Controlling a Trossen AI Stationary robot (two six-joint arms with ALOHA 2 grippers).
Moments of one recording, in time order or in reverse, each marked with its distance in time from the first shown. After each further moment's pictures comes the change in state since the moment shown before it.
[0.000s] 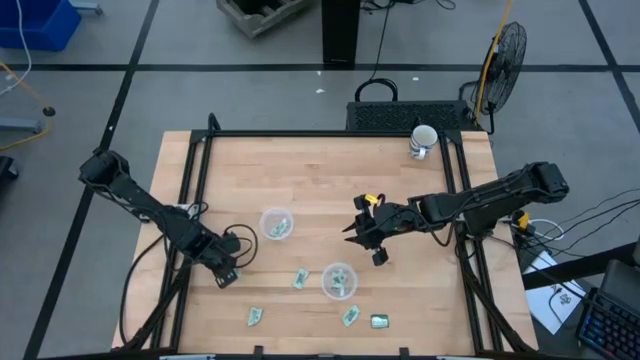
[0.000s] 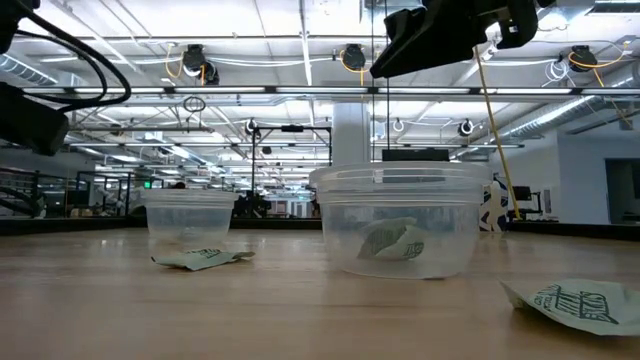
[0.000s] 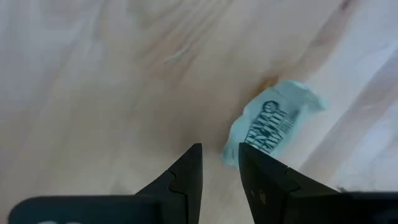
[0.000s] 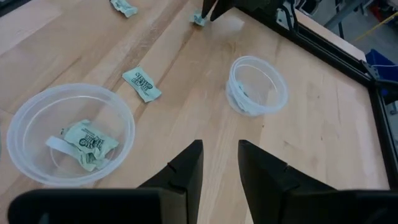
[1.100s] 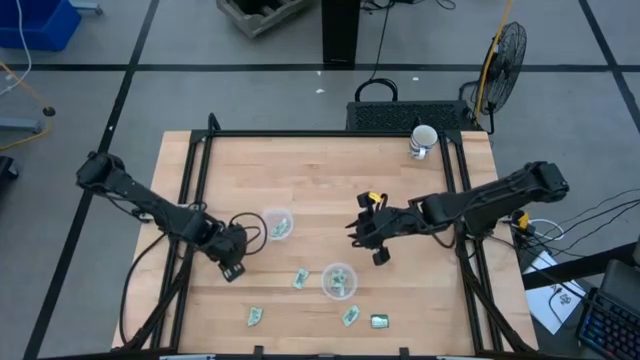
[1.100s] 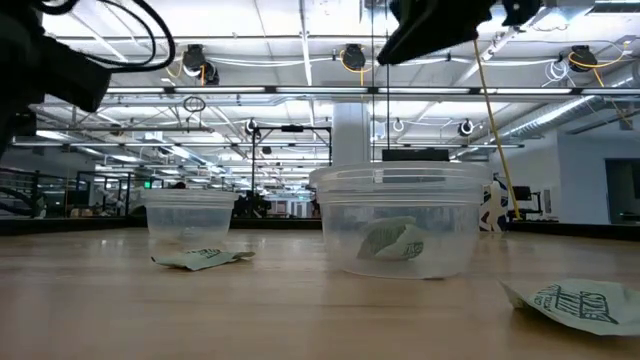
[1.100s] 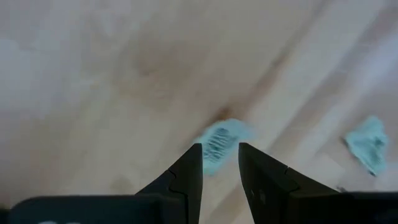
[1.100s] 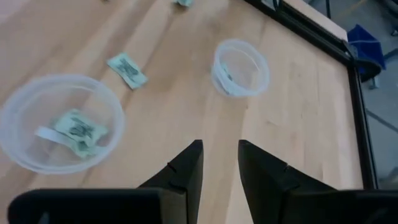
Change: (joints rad) left arm 0.146 0.000 0.211 -0.213 0.031 0.098; right arm 0.041 0.001 0.109 -0.194 0.129 0.050
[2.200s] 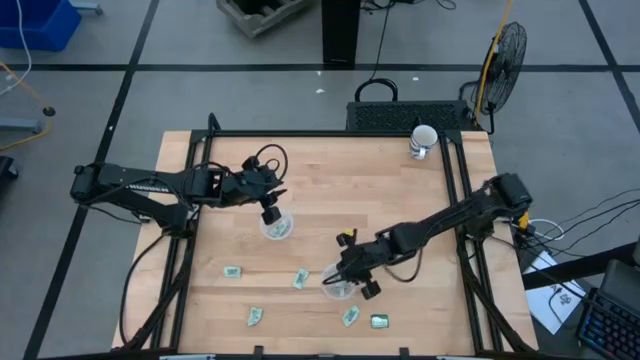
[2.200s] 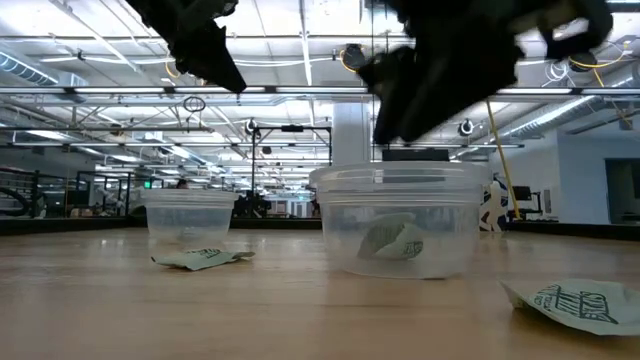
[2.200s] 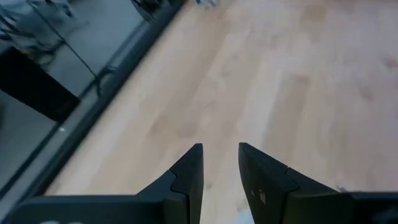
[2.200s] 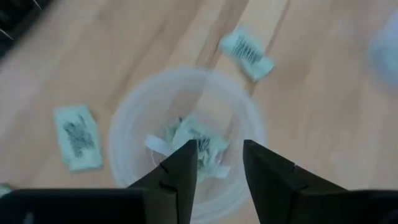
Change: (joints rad) left arm 0.472 -0.001 0.247 0.382 -0.490 0.979; right arm 0.110 0.340 0.102 0.039 -0.229 0.192
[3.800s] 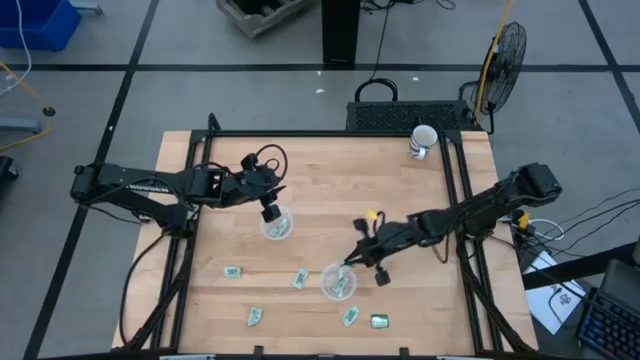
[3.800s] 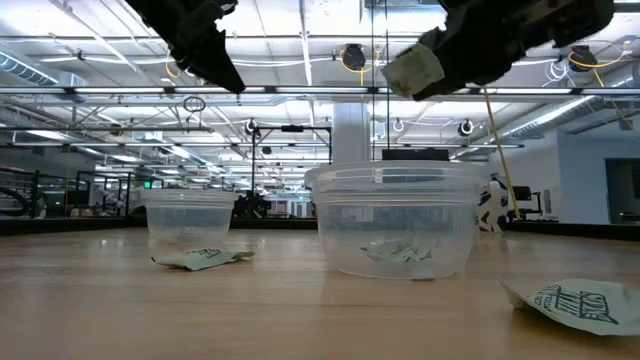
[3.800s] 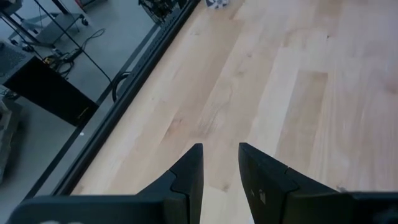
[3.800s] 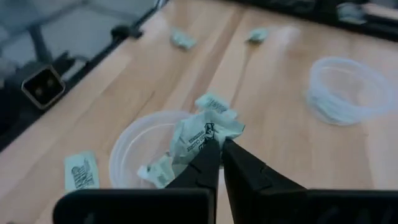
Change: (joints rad) left arm 0.003 0.000 0.000 0.011 -0.063 0.055; right arm -0.057 -0.257 -0.378 0.484 -0.035 0.032
